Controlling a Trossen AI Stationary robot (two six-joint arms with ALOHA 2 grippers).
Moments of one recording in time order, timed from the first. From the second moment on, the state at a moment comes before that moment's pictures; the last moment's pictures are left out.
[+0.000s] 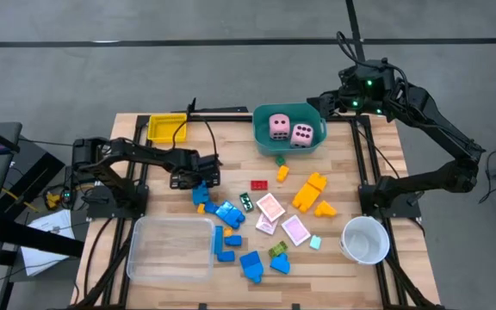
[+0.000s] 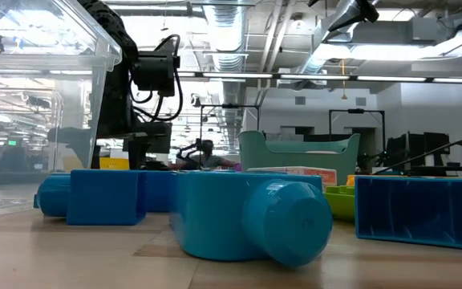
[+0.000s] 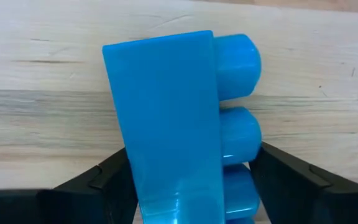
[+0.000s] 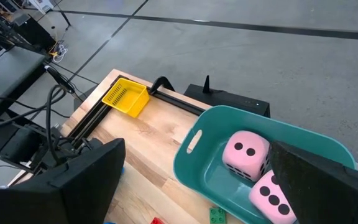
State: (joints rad) left arm 0.24 1.59 0.79 -0.63 -0.05 -1.38; right arm -0.55 1.18 1.57 -0.91 0.09 0.50
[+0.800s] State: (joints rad) left arm 0.34 1.29 0.78 -0.40 -0.11 -1.30; right arm -0.55 1.18 1.57 -0.90 0.09 0.50
